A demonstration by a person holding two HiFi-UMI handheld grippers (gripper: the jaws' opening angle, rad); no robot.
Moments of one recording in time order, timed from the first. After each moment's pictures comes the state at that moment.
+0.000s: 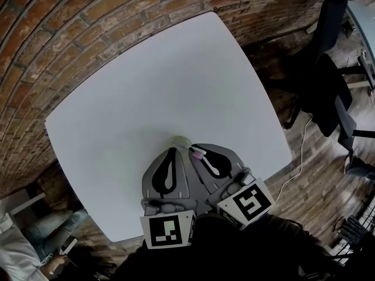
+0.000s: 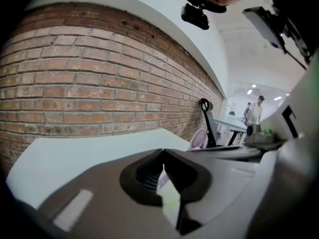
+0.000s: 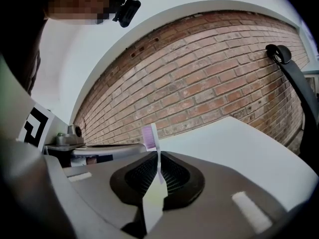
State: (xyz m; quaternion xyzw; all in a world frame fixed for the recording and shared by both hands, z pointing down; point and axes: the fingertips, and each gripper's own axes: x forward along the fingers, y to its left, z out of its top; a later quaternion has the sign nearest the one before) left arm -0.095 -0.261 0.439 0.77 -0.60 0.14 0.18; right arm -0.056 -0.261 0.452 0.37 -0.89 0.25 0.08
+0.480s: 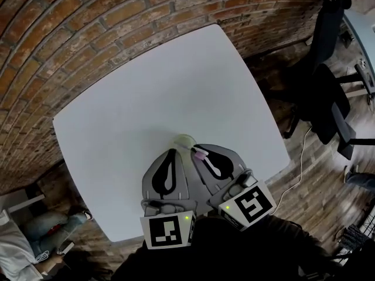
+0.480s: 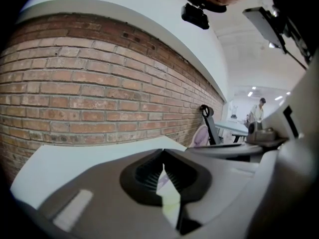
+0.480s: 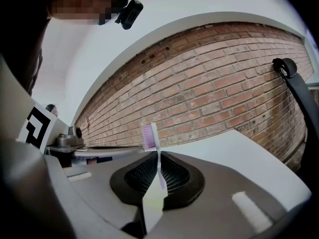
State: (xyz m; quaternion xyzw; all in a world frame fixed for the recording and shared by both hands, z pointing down) left arm -0.106 -0.251 0.410 0.77 -0.61 0.12 0.16; right arm -0.062 -0.254 0.417 0.37 -0.90 0.20 0.06
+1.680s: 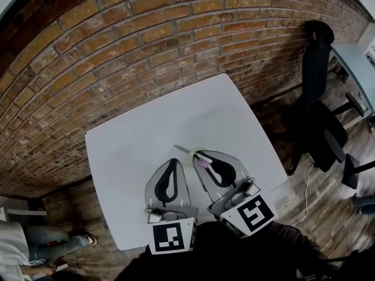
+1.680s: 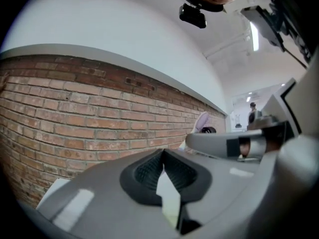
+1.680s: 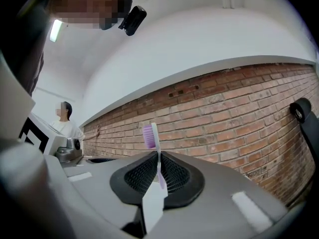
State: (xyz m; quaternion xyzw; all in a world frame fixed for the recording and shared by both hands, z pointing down) left arm -0.147 -0.203 0.293 0.76 -0.65 0.03 0.01; right arm -0.096 -0.213 0.276 0.36 -0.93 0.05 -0.04
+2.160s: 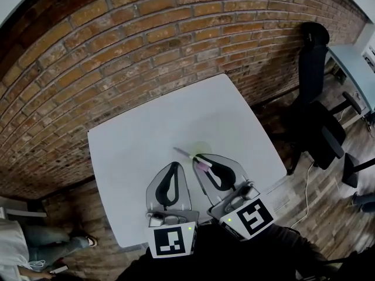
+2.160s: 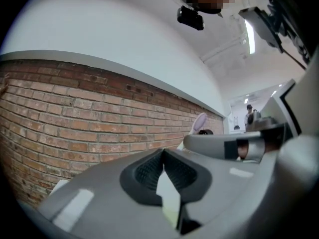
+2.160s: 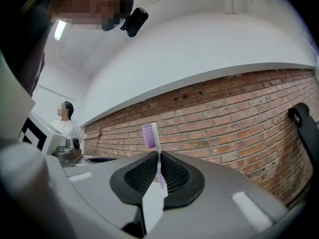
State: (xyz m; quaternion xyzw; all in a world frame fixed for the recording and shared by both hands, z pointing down) left arm -0.150 -0.165 0.283 0.77 -0.64 0.02 0.00; right arm -0.105 -0.175 0.265 0.36 -0.93 0.04 -0.06
